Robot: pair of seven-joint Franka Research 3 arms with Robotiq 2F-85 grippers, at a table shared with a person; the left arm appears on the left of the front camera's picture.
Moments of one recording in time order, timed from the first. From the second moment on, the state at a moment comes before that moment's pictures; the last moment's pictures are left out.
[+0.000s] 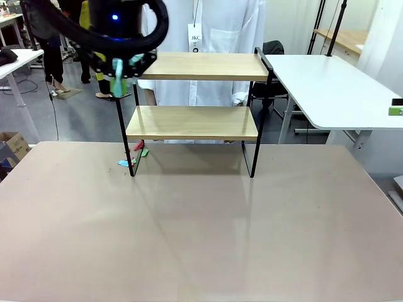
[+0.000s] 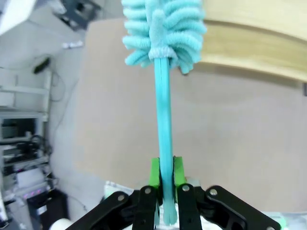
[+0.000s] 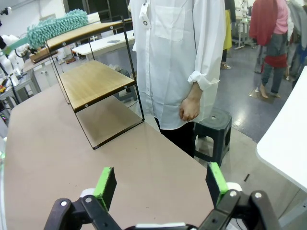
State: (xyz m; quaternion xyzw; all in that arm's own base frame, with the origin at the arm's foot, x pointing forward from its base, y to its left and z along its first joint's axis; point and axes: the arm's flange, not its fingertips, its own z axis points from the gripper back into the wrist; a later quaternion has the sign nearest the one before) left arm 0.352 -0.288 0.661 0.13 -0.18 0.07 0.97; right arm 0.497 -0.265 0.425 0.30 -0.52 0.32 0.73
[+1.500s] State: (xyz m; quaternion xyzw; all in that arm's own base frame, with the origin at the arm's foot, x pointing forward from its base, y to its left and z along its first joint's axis) left arm 0.297 -0.271 0.721 0.12 -0.35 -0.03 0.93; right arm 0.497 -0.265 0.425 0.30 -0.52 0.32 0.73
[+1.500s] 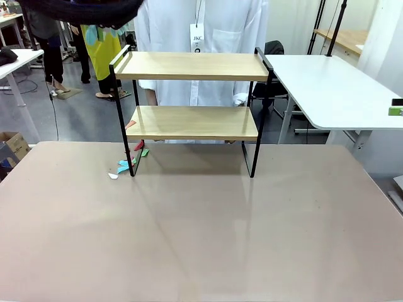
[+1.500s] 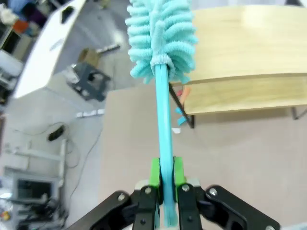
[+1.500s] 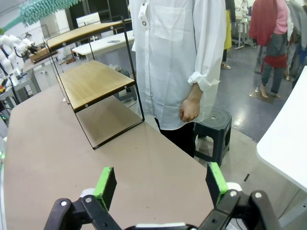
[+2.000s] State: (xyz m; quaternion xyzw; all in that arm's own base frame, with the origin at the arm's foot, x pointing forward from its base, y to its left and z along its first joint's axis) left arm 0.259 -0.181 0.701 -0.05 -0.35 -0.20 0.91; right arm 0.497 -0.265 0.424 0.30 -0.52 0.32 0.73
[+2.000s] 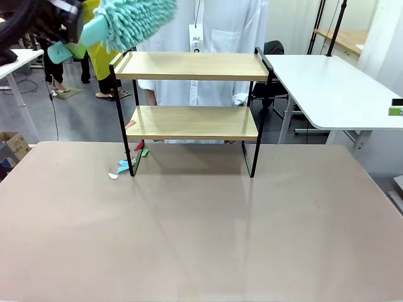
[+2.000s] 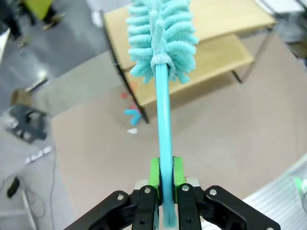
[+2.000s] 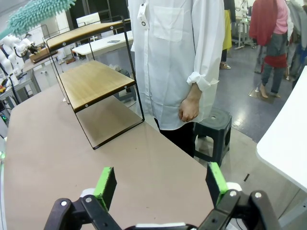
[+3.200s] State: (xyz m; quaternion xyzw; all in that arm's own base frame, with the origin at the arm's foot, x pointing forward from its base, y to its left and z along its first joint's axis) left arm 0.267 -0.157 0.602 -0.05 -0.09 -0.62 0.78; right arm 0.497 -0.265 0.424 0.30 -0.52 0.32 0.73
